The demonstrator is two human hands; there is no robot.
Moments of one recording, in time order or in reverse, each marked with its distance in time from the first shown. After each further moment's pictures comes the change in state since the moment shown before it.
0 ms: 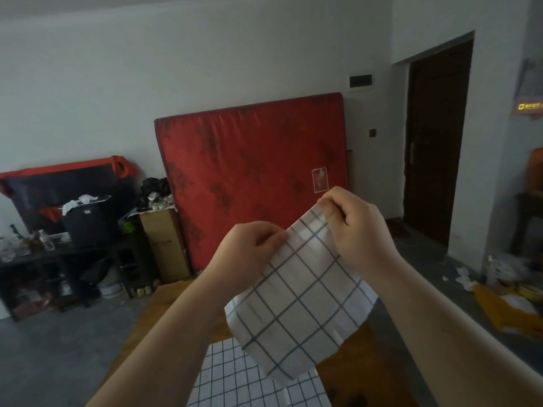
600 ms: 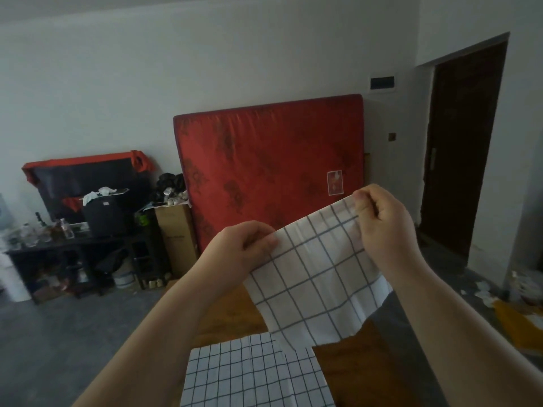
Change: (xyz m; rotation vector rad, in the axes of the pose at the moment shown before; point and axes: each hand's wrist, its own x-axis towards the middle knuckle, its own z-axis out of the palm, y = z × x) left_hand -0.005 -0.025 -0.033 0.022 -0.004 -0.063; right_hand 0.017 0.016 0.010 0.098 0.114 0.076
